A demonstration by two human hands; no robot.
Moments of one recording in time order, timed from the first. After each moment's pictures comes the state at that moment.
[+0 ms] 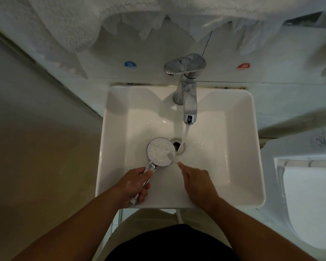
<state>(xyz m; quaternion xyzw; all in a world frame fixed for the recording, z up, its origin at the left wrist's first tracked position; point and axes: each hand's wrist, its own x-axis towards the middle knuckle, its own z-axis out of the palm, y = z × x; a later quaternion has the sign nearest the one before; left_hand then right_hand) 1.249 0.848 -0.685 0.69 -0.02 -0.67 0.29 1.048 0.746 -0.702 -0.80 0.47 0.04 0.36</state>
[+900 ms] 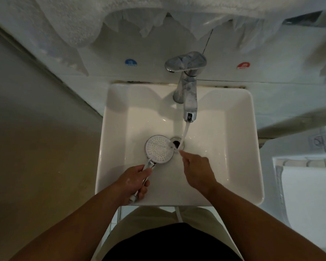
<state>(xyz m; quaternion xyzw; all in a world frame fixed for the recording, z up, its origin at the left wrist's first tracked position) 1.249 0.849 -0.687 0.68 0.00 -0.66 0.30 1.062 0.723 -0.712 -0.79 0.49 0.01 0.35</state>
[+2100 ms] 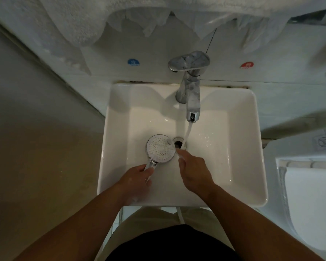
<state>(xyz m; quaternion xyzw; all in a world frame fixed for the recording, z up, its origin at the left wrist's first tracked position) 1.249 0.848 -0.689 0.68 0.02 -0.66 0.31 1.077 0.735 -0.695 -0.77 0.49 -0.01 0.40</state>
